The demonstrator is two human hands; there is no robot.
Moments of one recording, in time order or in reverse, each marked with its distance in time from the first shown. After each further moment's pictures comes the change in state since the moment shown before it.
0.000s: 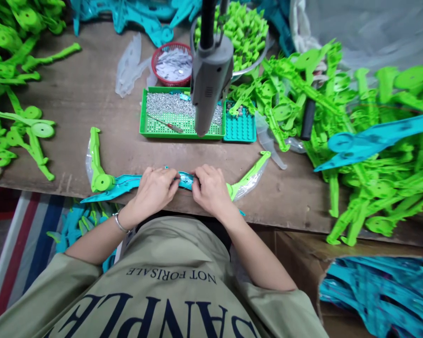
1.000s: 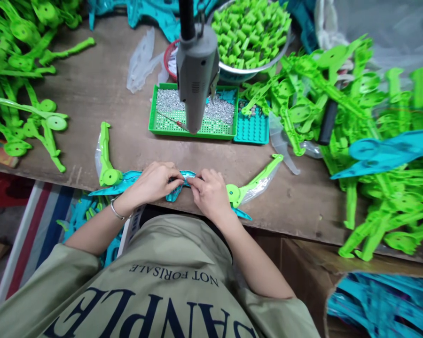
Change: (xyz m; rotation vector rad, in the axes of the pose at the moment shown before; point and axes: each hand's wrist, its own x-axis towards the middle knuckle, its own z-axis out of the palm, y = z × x) left_hand 0.010 -0.027 -0.010 -0.148 -0.145 0.096; right_hand -0.009 -0.004 0.019 0.011 0.035 -0.084
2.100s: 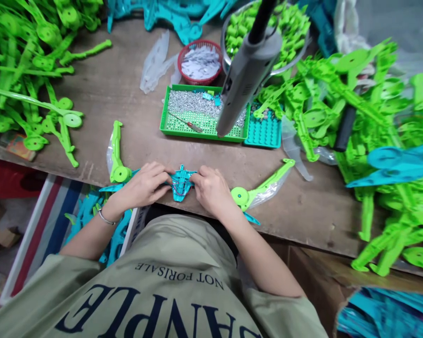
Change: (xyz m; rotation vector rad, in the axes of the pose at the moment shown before) left_hand -0.050 -0.049 0.009 0.070 0.189 0.291; right_hand 0.023 -0.007 -0.006 -0.058 -0.294 -0.066
